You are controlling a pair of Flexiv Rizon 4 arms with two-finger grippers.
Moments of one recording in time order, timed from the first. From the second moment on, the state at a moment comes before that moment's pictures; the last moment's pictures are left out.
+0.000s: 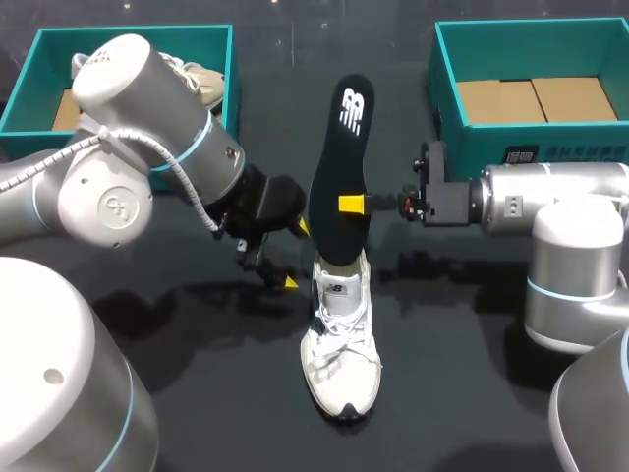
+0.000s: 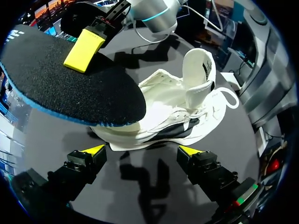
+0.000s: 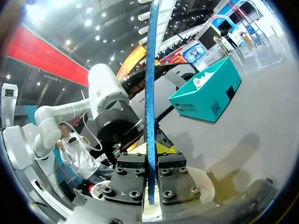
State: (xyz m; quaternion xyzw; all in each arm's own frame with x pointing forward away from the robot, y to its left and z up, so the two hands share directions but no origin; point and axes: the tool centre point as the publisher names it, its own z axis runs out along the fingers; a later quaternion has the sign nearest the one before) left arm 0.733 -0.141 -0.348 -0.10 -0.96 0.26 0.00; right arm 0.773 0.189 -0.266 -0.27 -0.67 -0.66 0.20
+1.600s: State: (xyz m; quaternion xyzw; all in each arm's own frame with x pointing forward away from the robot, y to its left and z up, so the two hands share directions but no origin) left arm 0.740 -0.143 -0.351 -0.10 -0.96 0.26 0.01; right arm 0.781 0.190 -0.277 -0.25 -0.69 -0.67 0.13
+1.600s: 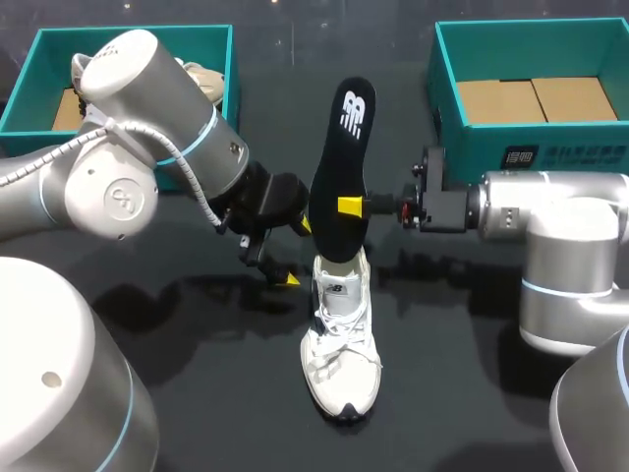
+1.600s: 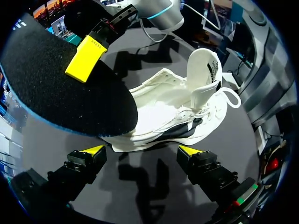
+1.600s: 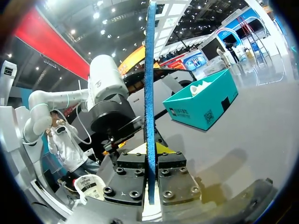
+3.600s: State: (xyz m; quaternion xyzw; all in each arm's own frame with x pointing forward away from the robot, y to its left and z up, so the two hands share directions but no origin) left arm 0.740 -0.143 -0.351 -0.10 -0.96 0.26 0.01; right arm 0.743 0.184 -0.332 -0.27 -0.68 -0.66 0.17
